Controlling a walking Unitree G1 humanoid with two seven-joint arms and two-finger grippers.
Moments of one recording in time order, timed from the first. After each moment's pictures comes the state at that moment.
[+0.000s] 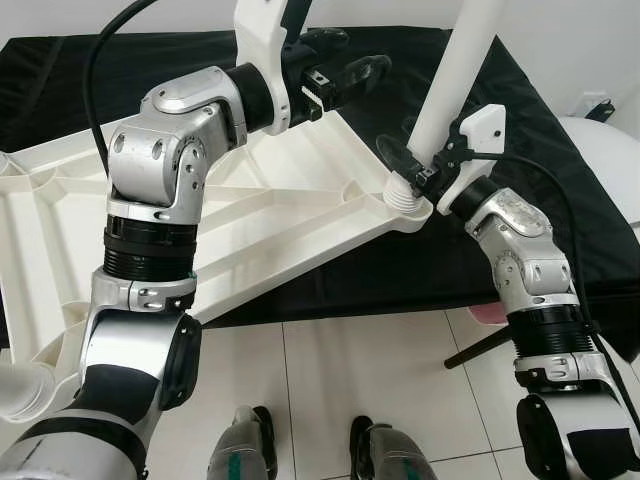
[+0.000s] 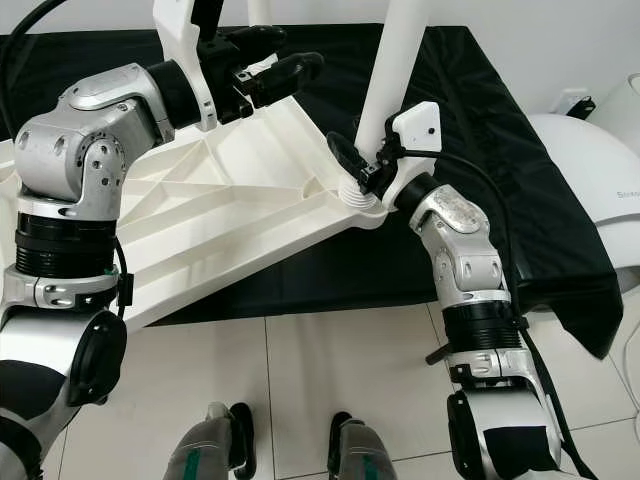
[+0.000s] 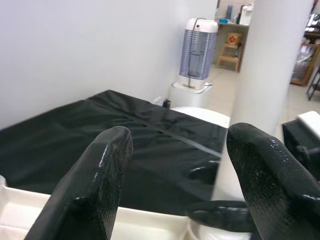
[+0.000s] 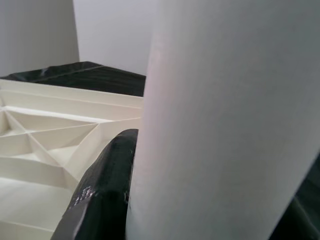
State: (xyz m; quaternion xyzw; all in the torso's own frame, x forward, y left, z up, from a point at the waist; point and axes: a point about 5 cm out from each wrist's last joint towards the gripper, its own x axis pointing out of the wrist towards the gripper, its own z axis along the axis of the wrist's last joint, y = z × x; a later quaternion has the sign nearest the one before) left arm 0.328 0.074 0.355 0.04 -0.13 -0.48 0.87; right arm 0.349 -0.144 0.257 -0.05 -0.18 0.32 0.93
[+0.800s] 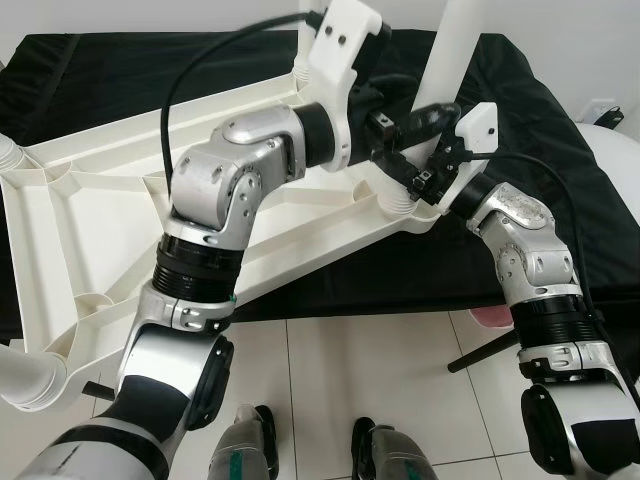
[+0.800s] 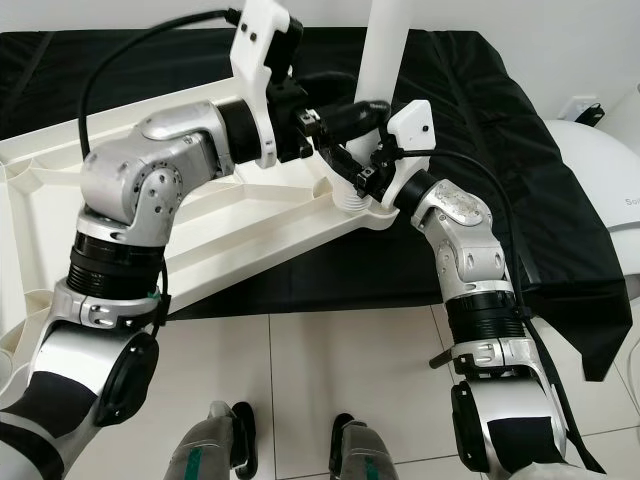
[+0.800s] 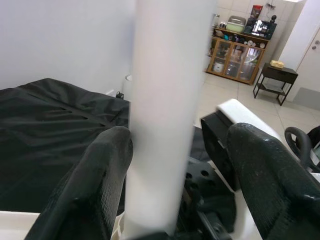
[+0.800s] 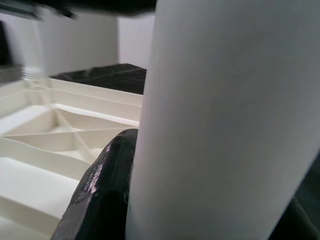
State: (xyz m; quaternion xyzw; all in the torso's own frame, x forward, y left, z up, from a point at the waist) left arm 0.316 0.031 0.332 0.01 -0.09 -0.55 0.83; right arm 0.348 -0.136 0.258 -0.05 -0.18 0.40 0.90
